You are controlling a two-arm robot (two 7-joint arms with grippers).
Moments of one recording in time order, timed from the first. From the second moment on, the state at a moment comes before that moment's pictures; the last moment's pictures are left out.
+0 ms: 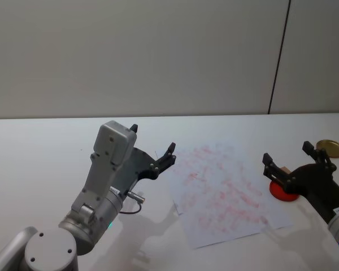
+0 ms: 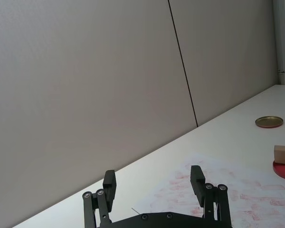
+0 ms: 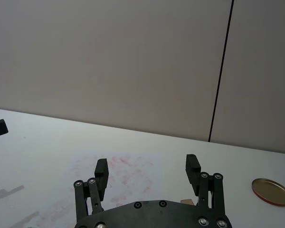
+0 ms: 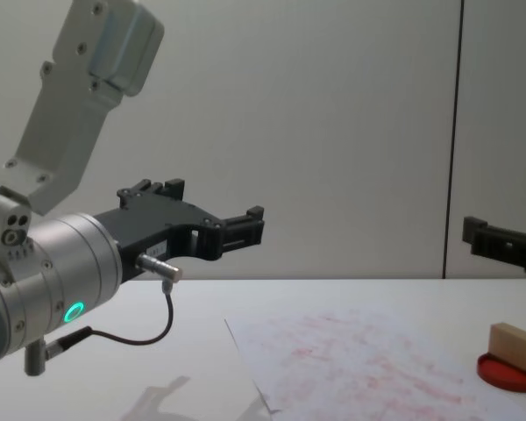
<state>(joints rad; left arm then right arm) -0.24 0.38 0.45 -1.63 -0.20 0.01 -0.01 -0.01 0.34 -0.23 -1.77 0.29 0.03 0.07</state>
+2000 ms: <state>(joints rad) -0.24 0.38 0.45 -1.63 -0.20 0.01 -0.01 0.05 0.38 -0.17 -1.56 0.37 0.08 0.20</state>
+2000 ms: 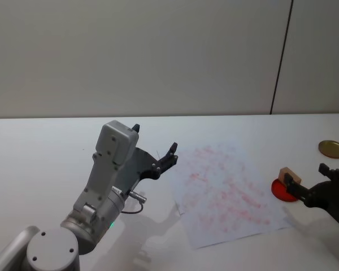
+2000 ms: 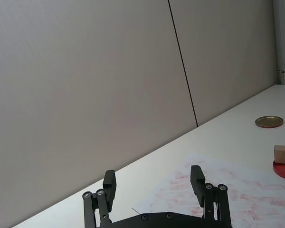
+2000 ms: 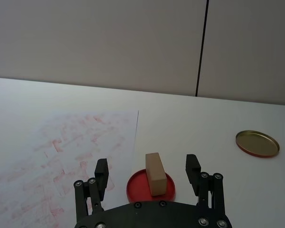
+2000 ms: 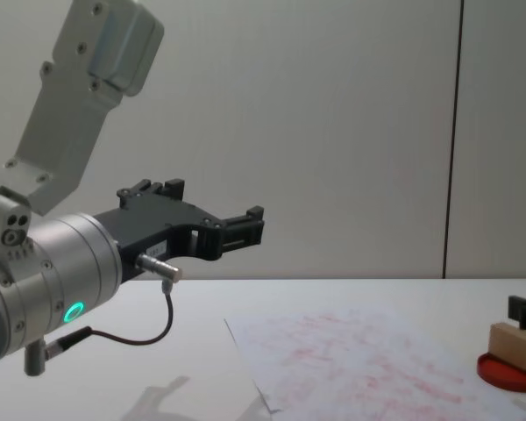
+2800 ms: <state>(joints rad) -0.24 0.38 0.45 -1.63 -0.20 0.01 -0.01 0.16 0.33 -0.19 -1.37 0.32 0.07 0.26</state>
